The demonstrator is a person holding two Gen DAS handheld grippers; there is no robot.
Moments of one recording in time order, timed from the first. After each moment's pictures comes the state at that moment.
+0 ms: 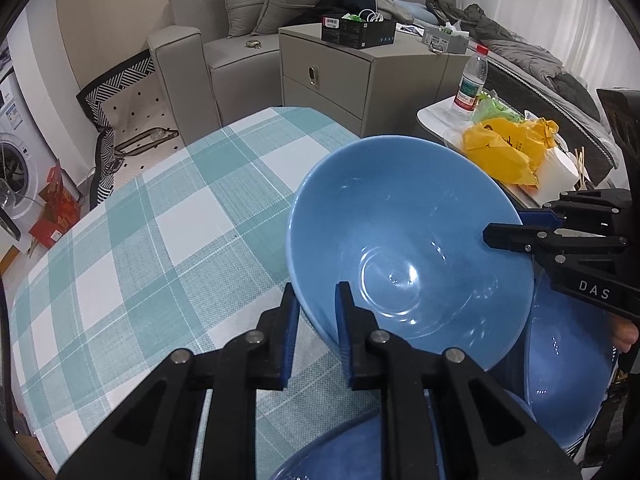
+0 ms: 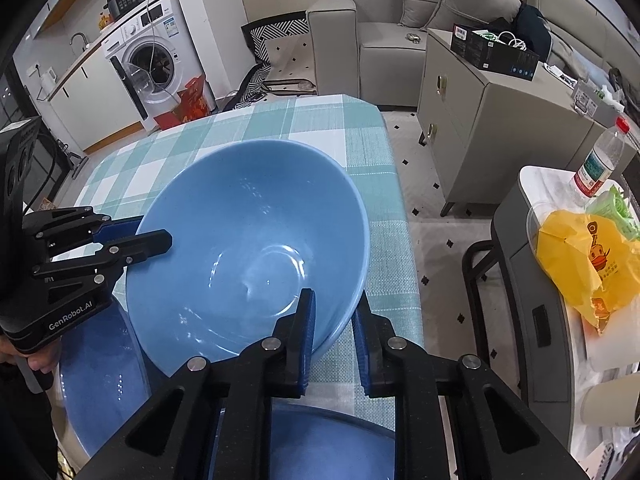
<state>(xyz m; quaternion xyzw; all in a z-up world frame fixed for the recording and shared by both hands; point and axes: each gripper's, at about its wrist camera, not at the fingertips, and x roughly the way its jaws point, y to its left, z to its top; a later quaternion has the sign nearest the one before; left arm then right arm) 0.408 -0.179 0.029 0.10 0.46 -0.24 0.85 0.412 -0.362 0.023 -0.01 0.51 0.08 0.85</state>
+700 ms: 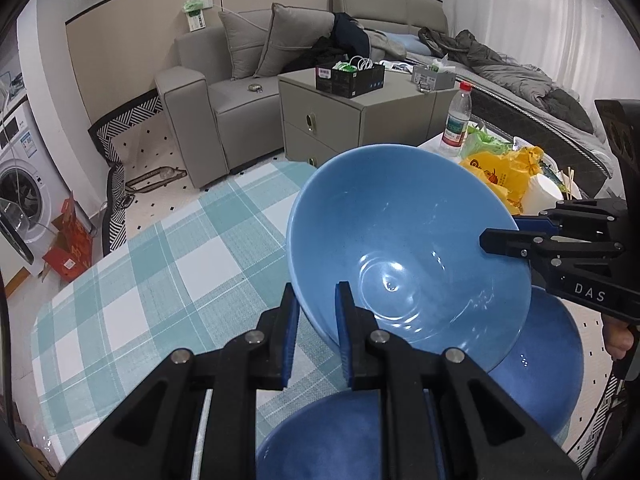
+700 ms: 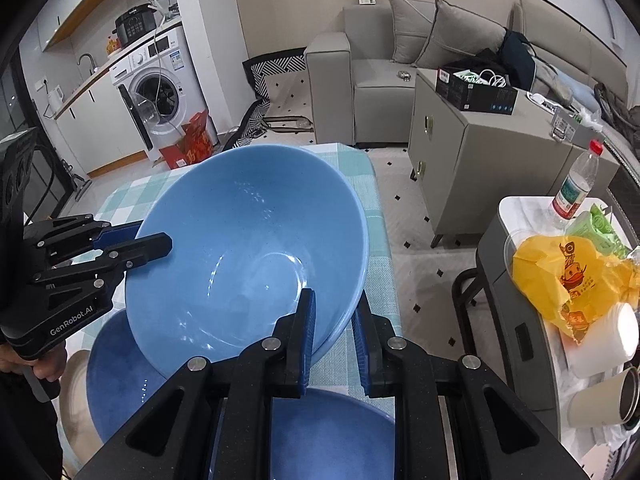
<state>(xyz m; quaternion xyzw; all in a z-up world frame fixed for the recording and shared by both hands) 0.381 -0.181 0.085 0.11 0.40 -0.25 0.88 0.371 -0.368 0.080 0.00 0.45 0.07 0.89</state>
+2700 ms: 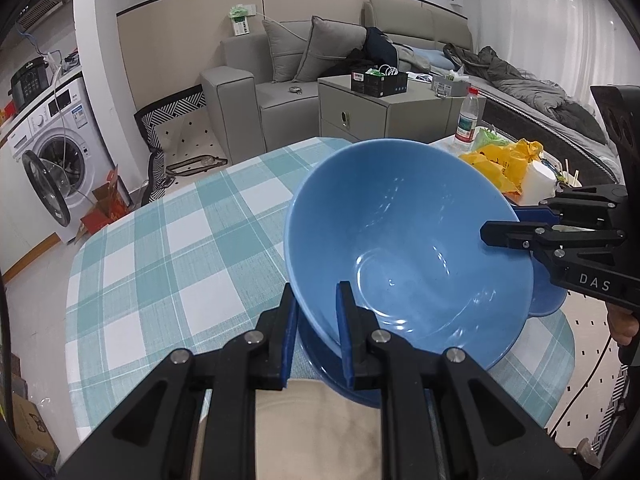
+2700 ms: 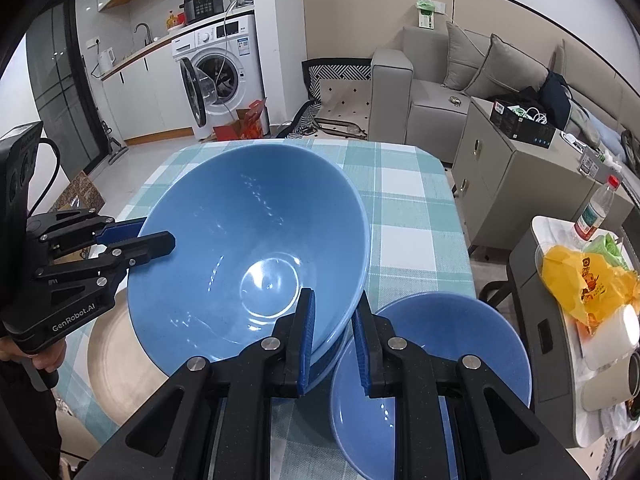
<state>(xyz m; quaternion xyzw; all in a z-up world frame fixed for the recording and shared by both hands) 0.250 -0.090 0.081 0.09 0.38 -0.19 0.90 0.261 -0.267 0.088 -0.05 0.43 0.14 0.89</state>
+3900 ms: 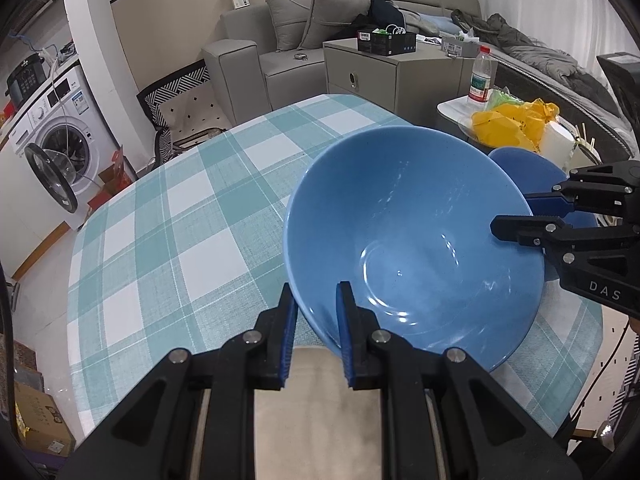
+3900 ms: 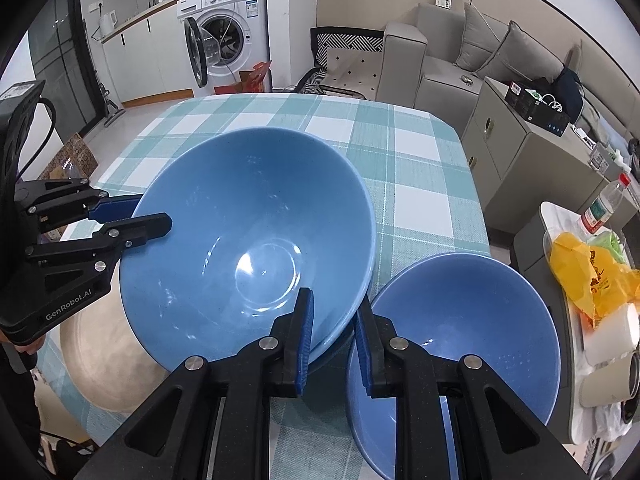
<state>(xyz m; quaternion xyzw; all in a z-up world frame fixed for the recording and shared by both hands) 0.252 -0.095 0.042 0.12 0.43 -0.16 0.88 0.267 -0.245 0.044 -0.10 0.48 0.13 0.86</state>
